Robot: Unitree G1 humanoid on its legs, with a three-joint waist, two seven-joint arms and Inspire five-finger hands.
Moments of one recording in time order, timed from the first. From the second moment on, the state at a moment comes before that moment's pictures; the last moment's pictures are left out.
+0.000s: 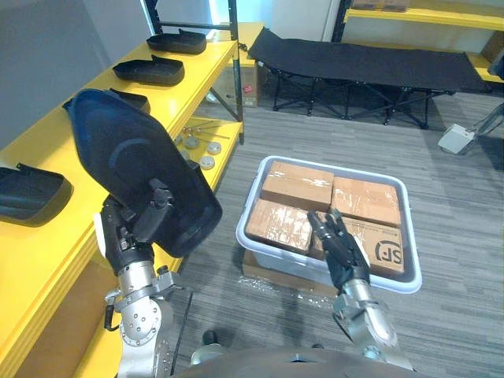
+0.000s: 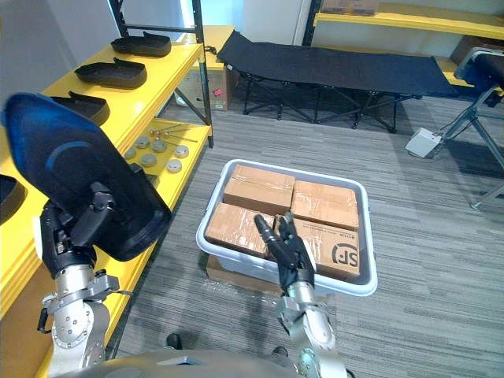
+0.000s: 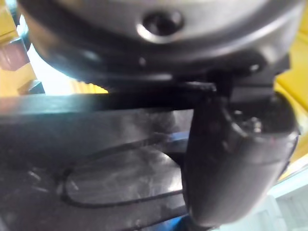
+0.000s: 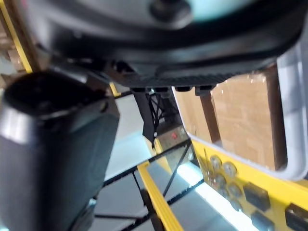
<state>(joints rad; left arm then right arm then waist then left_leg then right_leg) 0.42 0.03 0.05 -0.38 -0.15 -0.30 0.36 0.30 -0.12 0.22 0.03 0.48 -0.16 0.01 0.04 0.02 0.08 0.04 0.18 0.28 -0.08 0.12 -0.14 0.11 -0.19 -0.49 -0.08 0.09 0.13</state>
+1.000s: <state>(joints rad) 0.56 -0.03 0.23 -0.49 -0.27 -0.34 0.07 0.07 -0.17 0.26 0.15 0.36 -0.14 0.09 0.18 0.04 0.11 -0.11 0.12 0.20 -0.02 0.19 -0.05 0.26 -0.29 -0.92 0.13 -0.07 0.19</state>
